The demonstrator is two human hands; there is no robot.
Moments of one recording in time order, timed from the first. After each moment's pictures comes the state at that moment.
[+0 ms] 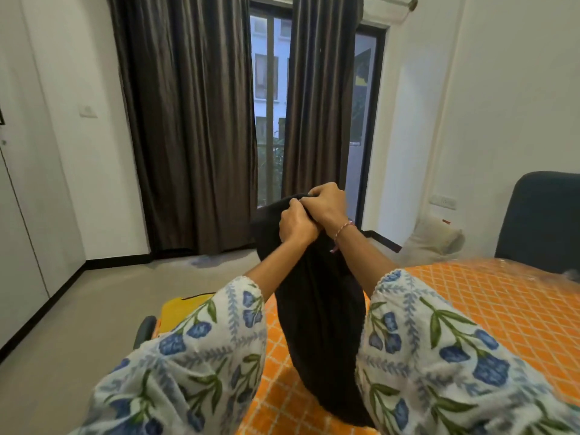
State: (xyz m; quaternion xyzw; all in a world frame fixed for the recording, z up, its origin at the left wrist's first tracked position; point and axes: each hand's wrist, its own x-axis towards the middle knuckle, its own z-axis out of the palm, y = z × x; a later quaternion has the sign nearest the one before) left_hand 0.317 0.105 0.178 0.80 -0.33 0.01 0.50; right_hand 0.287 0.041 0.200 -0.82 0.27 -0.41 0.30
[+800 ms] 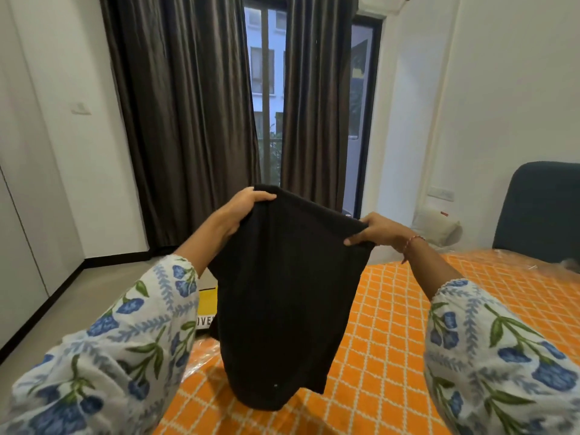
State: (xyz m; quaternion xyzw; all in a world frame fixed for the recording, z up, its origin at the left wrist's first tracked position) left_hand 0.388 0.161 0.198 0.66 -0.34 -0.23 0.63; right_hand 0.201 -0.041 0.166 -0.88 0.27 -0.13 0.37
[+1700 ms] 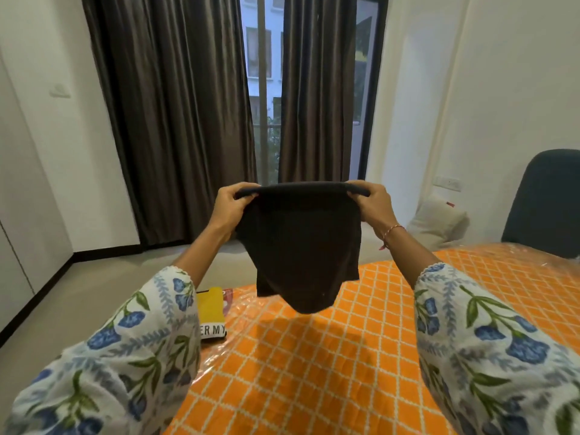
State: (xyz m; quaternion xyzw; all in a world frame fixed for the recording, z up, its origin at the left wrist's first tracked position) left_hand 0.492 0.098 0.142 0.65 -0.44 0.00 0.62; right_hand 0.292 -0.096 0.152 -0.77 0.22 -0.45 0.40
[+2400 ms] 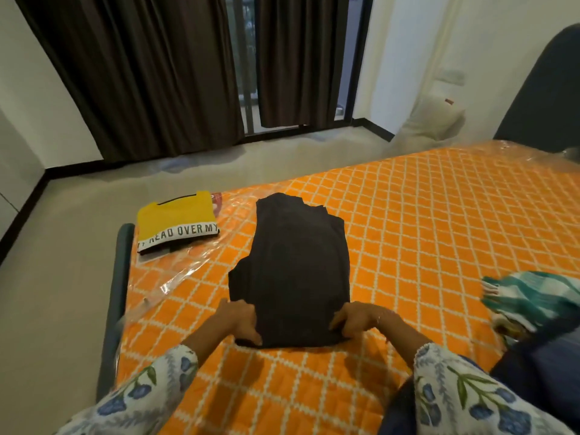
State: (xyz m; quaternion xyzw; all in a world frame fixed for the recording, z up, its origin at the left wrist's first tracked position) left_hand 0.375 0.202 -0.165 0.79 -0.52 -0.26 -0.20; right_hand 0.169 0.015 -0.169 -0.87 0.25 0.33 0.27
